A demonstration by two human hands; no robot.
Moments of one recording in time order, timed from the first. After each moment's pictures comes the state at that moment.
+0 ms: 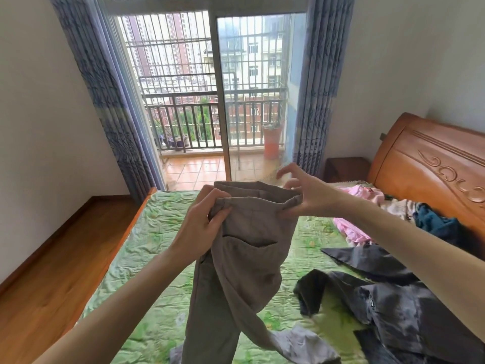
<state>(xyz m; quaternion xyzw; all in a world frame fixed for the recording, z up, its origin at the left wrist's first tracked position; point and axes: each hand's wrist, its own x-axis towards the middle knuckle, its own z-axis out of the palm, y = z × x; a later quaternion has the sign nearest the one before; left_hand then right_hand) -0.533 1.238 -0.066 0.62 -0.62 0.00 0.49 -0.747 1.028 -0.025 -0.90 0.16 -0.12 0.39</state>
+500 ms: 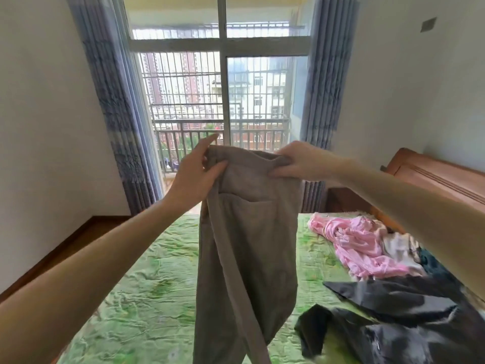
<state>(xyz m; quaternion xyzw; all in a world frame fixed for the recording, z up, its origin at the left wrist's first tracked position) -0.488 1.197 0.061 0.64 -0.57 0.07 0.51 -0.695 1.012 0.109 -0.97 0.15 -0.17 0.13</state>
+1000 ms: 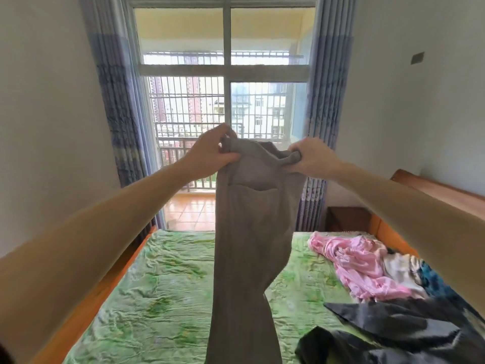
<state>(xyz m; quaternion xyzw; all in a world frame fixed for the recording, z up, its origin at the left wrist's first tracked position) -0.465 1.169 0.147 0.64 -0.63 0.09 0.43 -0.695 1.000 0.153 -0.93 0.25 -0.26 0.04</state>
